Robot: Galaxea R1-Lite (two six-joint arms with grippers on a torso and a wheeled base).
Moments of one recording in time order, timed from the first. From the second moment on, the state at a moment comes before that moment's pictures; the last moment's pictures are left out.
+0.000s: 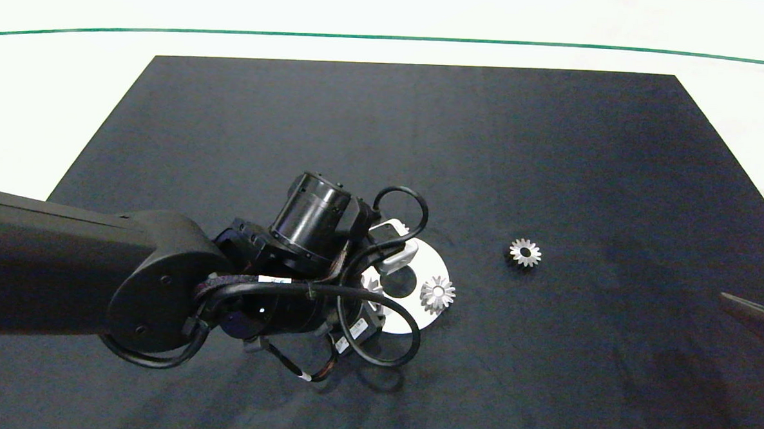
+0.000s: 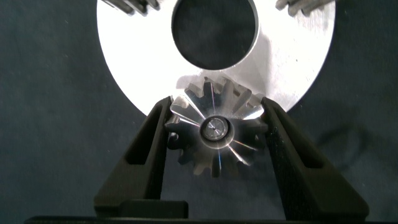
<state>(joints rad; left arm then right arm) -0.76 1.80 -1.15 0.10 0.17 0.40 0.07 0.91 -0.59 -0.07 0.05 0.02</state>
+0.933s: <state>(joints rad) -0.81 1.81 -1.21 0.10 0.17 0.27 0.07 0.91 -0.59 -0.07 0.05 0.02</state>
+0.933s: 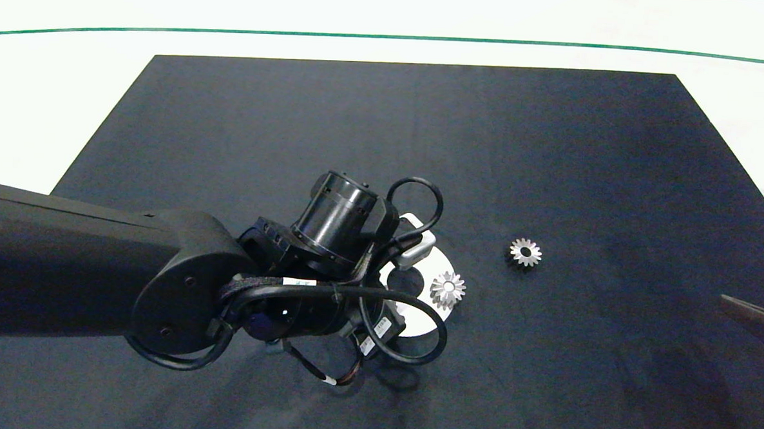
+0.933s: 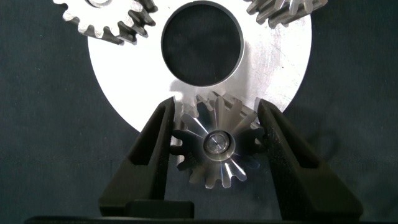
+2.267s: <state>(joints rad) -0.81 1.81 -1.20 0.10 0.17 0.28 0.07 0.91 -0.58 -0.07 0.04 0.02</state>
